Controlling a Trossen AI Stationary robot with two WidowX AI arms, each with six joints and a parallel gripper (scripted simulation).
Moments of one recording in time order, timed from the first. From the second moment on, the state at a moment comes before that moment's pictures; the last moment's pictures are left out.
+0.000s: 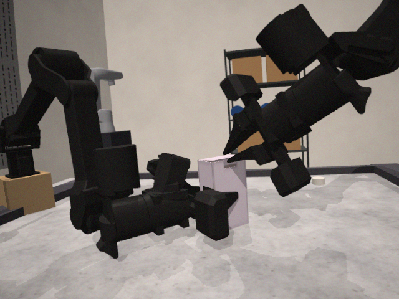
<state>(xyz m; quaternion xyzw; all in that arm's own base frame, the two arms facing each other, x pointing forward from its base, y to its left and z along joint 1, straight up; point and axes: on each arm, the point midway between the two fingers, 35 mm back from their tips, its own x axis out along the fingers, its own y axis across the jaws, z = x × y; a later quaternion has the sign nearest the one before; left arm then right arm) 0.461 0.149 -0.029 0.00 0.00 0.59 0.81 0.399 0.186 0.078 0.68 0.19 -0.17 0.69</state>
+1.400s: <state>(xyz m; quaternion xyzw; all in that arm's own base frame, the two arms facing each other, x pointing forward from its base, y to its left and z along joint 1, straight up) 0.461 0.149 -0.029 0.00 0.00 0.59 0.81 0.386 0.187 0.088 0.68 0.19 -0.17 0.69</state>
